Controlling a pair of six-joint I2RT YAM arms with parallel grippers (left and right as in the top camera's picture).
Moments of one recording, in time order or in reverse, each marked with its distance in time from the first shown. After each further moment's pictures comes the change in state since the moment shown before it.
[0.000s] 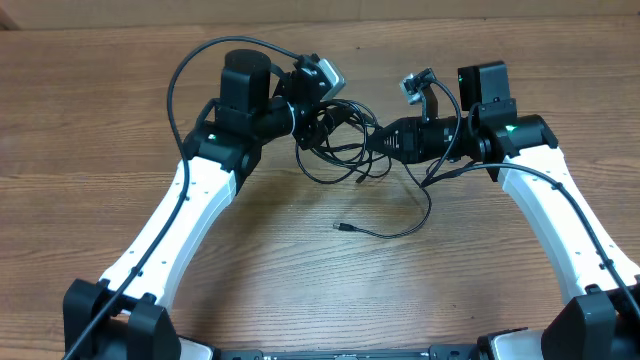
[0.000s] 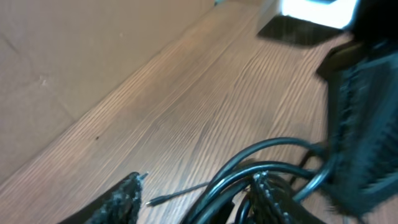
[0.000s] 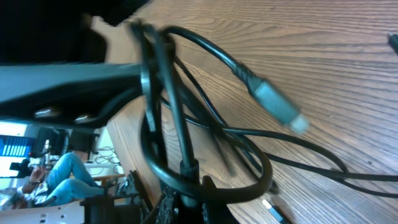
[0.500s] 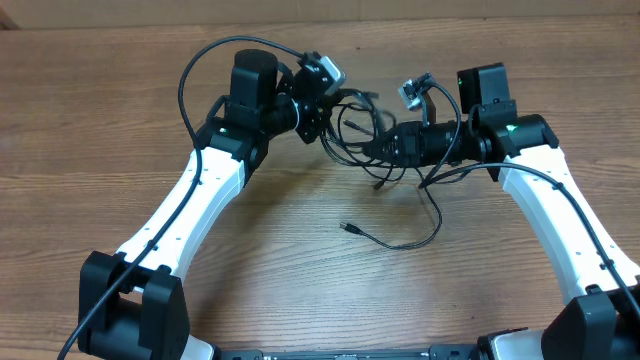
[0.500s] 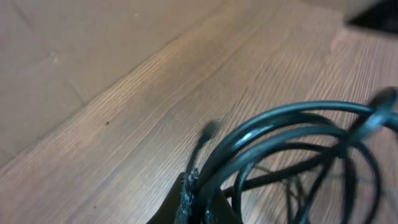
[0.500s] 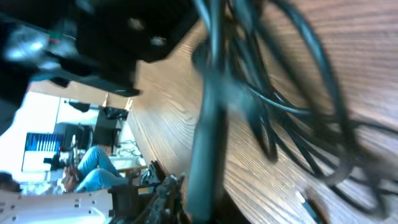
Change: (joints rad) left arm 0.001 0.077 0.000 0.080 -0.058 -0.071; right arm 0.000 0.000 0.003 -0.071 -0.052 0.025
